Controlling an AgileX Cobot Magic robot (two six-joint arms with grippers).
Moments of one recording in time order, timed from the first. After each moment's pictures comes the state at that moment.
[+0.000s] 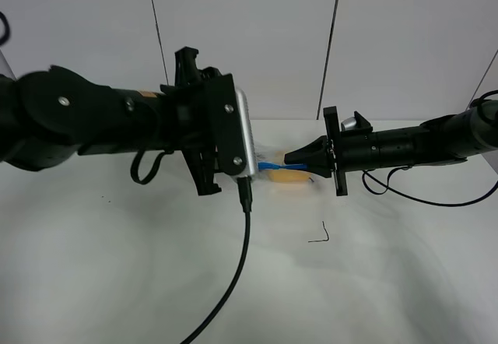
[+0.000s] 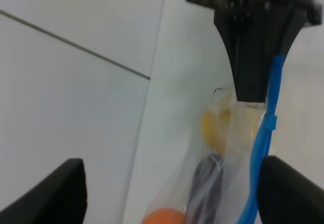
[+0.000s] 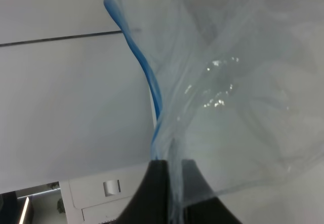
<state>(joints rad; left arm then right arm) -0.75 1.51 -0.91 -0.75 -0.15 1.79 0.04 2.07 -1.09 1.55 1.20 -0.78</state>
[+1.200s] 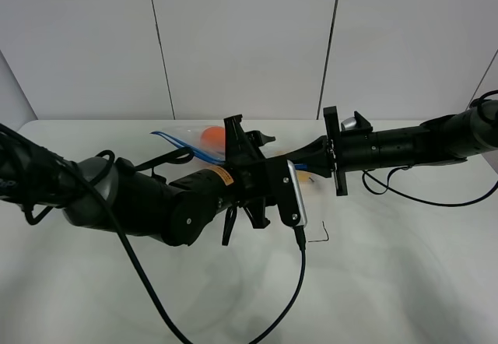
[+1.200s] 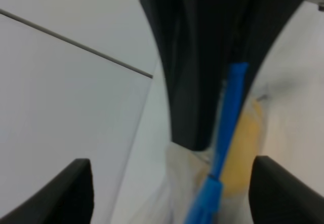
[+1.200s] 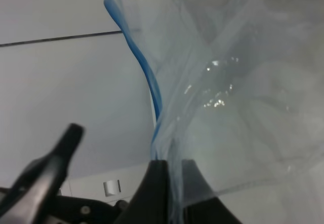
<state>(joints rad) -0.86 1.92 -0.89 -0.35 -0.73 1.28 0.04 2.07 -1.09 1.55 1.20 -0.78</state>
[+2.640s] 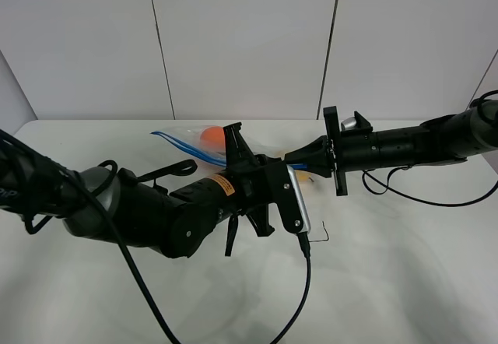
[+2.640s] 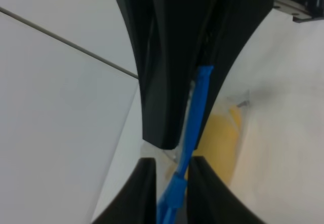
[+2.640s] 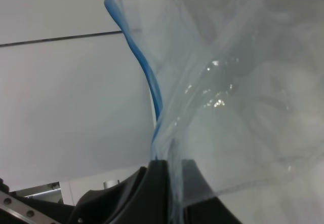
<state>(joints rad) -0.88 1.93 -0.87 -0.34 -0.77 1.21 0.04 2.07 -1.09 1.55 1.20 -0.78</state>
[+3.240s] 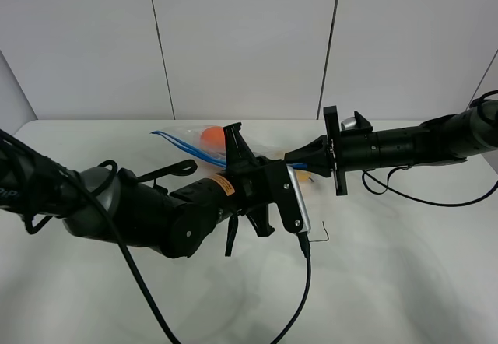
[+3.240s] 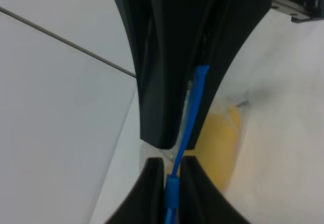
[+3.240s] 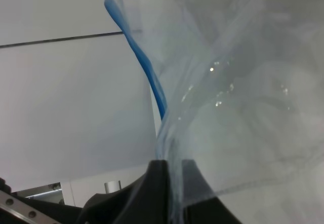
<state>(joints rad) -0.88 1.93 -0.87 -0.34 -0.77 1.20 0.04 2.07 -1.09 1.56 1.20 -0.78</state>
